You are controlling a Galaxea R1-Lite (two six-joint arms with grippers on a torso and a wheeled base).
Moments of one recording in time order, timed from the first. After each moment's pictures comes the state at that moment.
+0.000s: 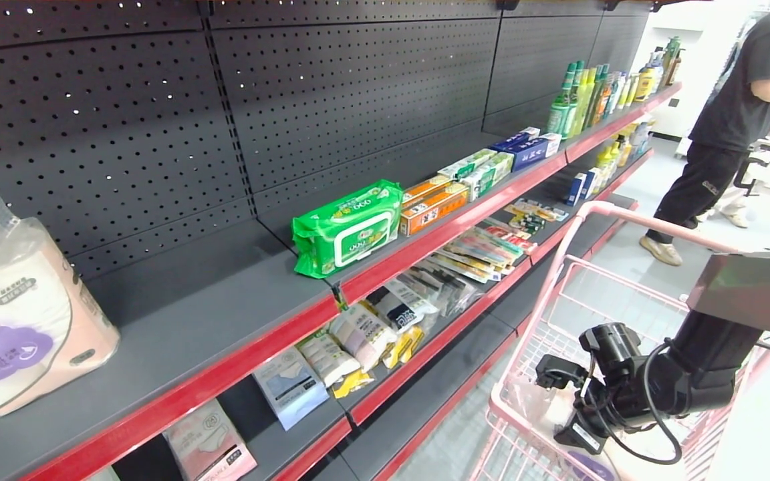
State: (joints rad) left arm -0.09 0.00 0.00 0.00 0.01 0.00; right arm 0.08 2.31 -0.68 -0.43 0.06 -0.71
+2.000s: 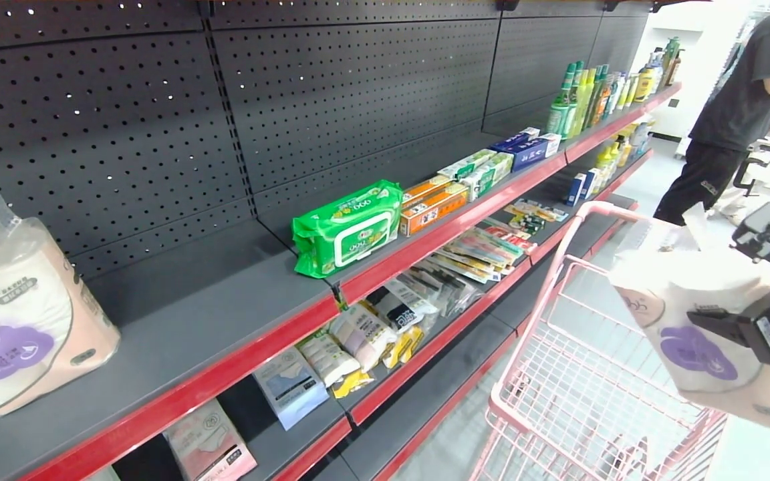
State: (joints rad) left arm -0.09 0.00 0.00 0.00 0.01 0.00; right arm -0.04 1.27 -0.76 0.08 0.00 -0.58
